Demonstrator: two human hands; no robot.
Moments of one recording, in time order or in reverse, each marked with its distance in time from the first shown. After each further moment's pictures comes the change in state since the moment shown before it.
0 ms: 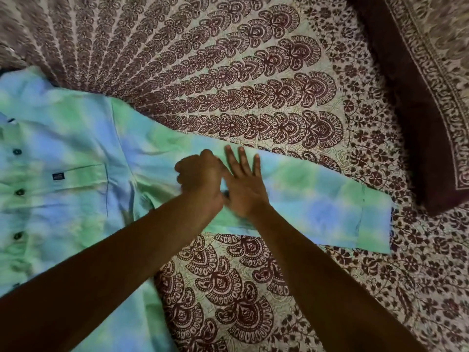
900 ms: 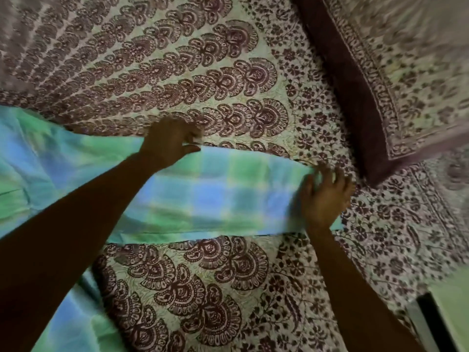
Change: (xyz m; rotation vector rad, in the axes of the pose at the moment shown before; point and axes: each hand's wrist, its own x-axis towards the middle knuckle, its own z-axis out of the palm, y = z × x) left_hand 0.068 0.016 0.059 1.124 -0.580 1.477; right_hand -0.136 0.157 0.002 0.149 0.661 1.027
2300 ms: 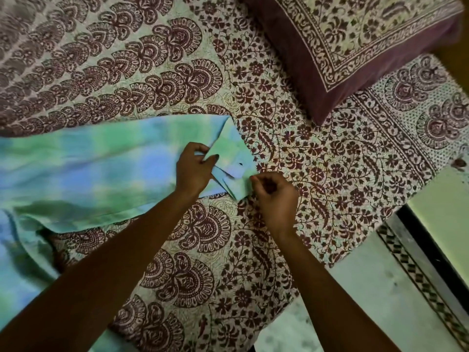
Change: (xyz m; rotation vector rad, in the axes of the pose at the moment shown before) left_hand -0.041 0.177 0.084 -0.958 0.067 -0.649; right_hand -0.089 0.037 -0.043 0.768 -0.275 0.238
